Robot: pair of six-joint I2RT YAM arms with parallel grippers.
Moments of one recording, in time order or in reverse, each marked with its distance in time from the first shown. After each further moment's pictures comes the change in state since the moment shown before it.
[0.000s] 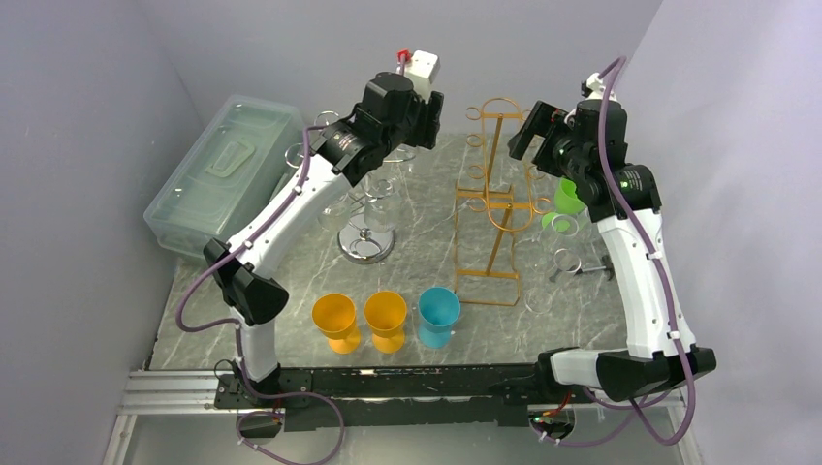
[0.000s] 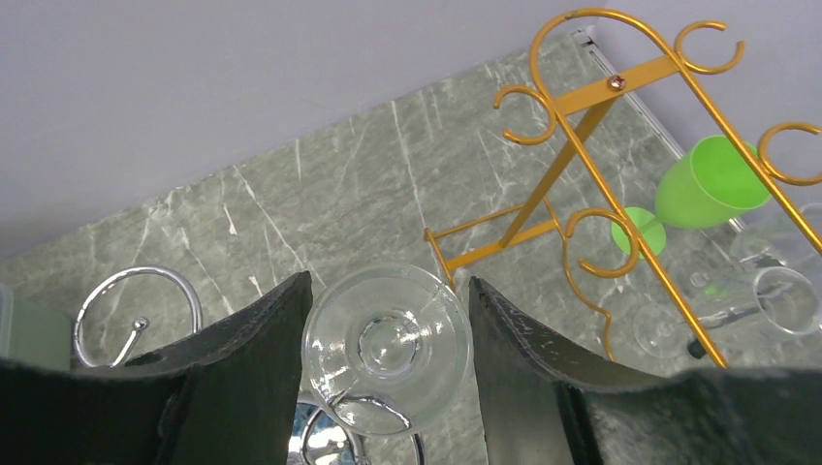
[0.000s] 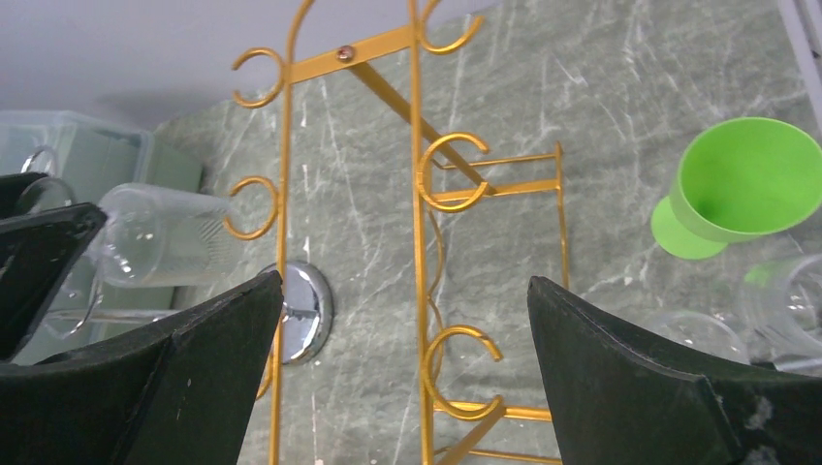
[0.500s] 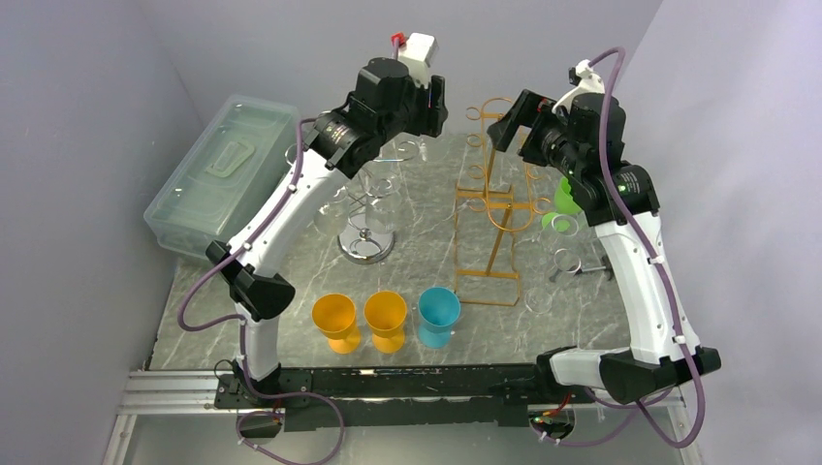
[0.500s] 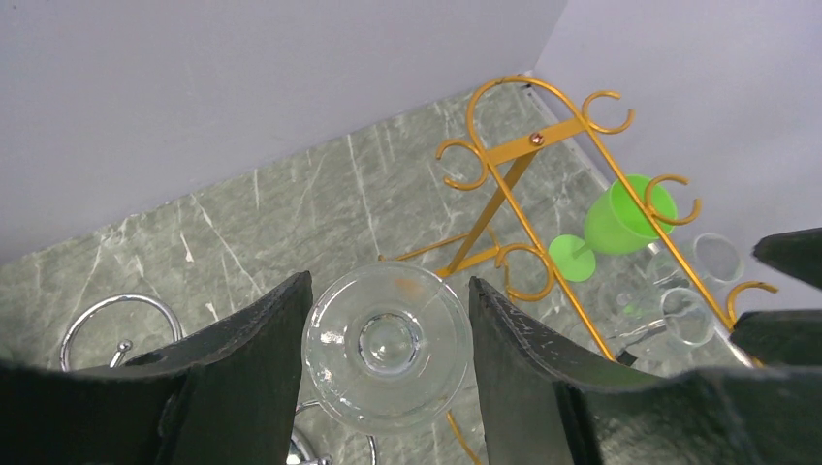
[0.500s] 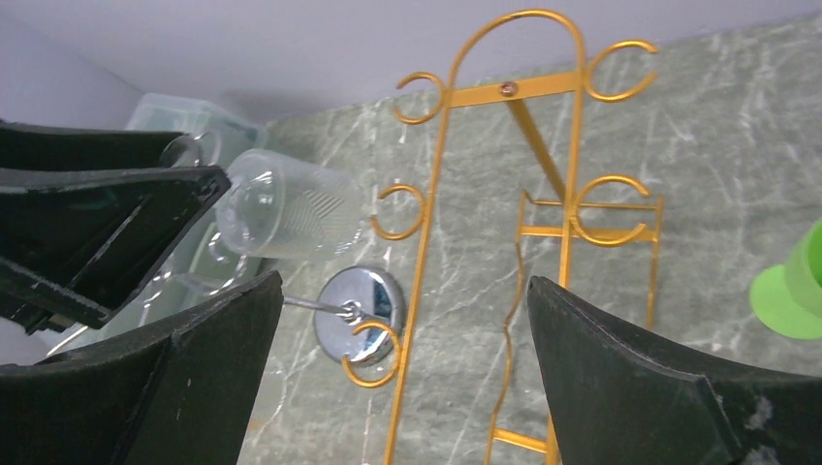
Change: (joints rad) left arm 0.004 0.052 0.178 -0.076 0.069 -0.072; right arm 0.096 -0.004 0.044 0.095 -0.058 0.009
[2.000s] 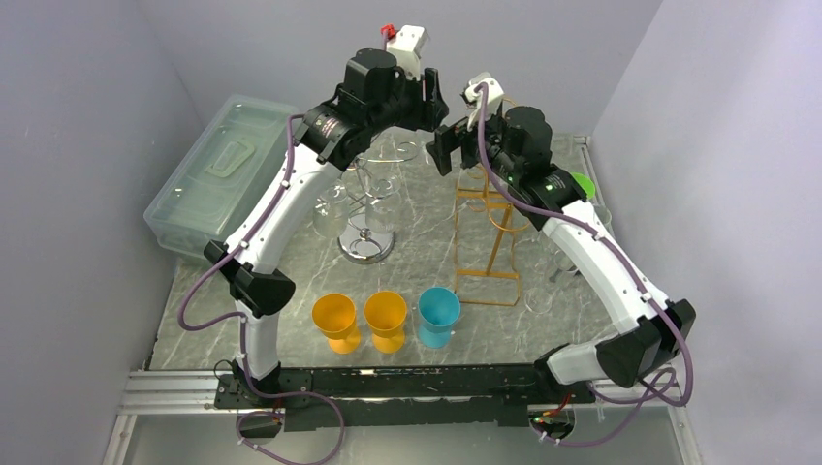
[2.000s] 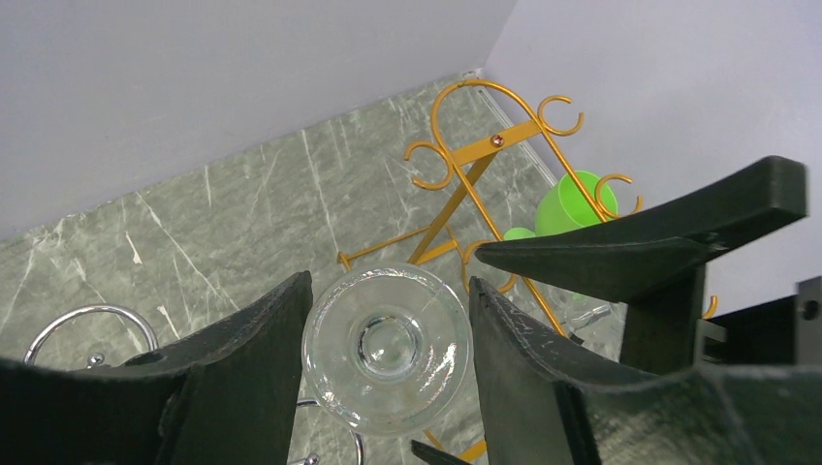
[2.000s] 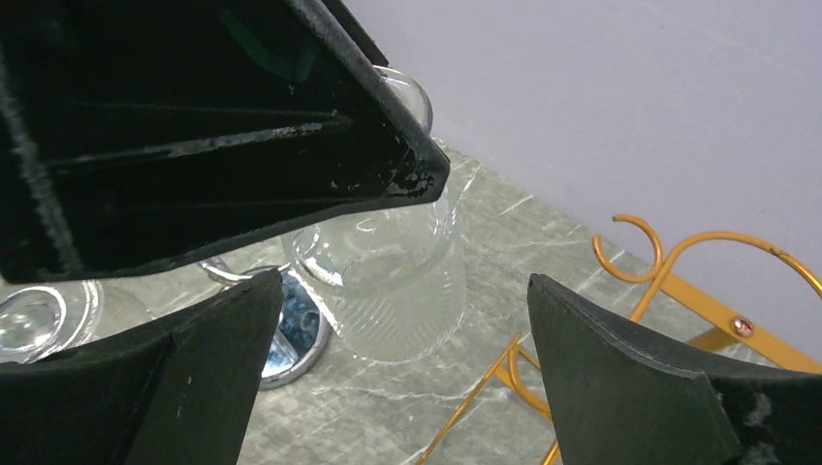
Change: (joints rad) left arm 0.042 0.015 0.069 -0.037 0.141 -0.072; right arm 0.220 0.082 -0.236 0.492 -0.147 -0.554
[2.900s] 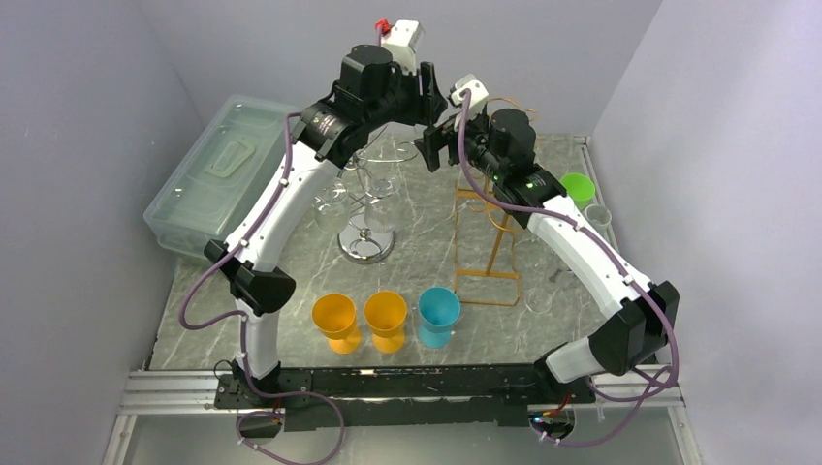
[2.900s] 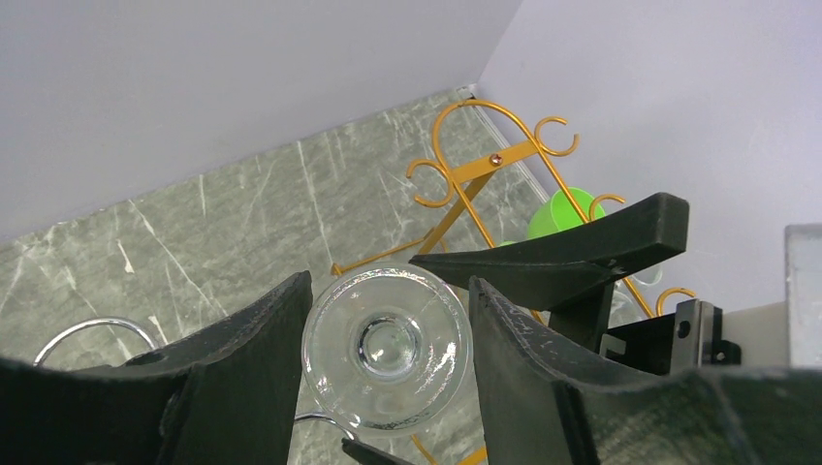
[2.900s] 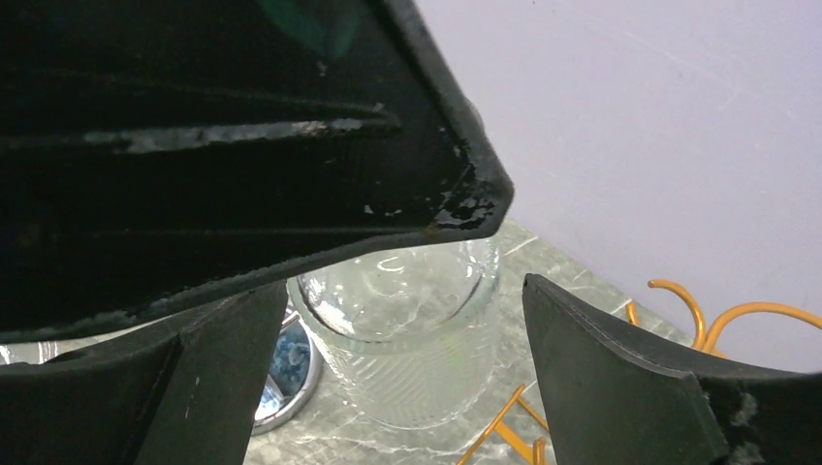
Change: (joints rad) left arm 0.016 0.008 0.018 0.014 0.012 -0.022; right arm 0.019 0.083 -0.037 0.182 -0.018 -0.037
